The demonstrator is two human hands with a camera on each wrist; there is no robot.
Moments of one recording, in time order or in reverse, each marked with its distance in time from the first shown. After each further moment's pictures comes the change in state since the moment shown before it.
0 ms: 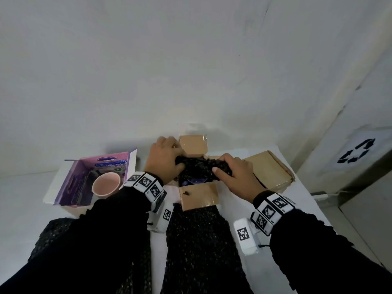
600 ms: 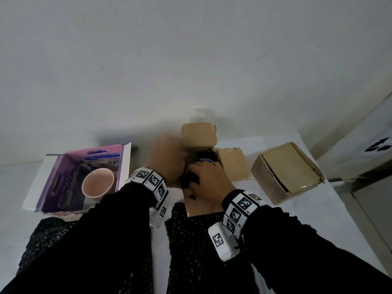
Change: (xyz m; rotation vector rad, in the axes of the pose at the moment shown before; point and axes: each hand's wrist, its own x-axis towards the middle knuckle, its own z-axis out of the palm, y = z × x) left_hand 0.032 -0.059 0.077 0.337 -0.208 0.058; right_hand 0.062 -0.013 0.102 -0.176 -0.275 -0.139
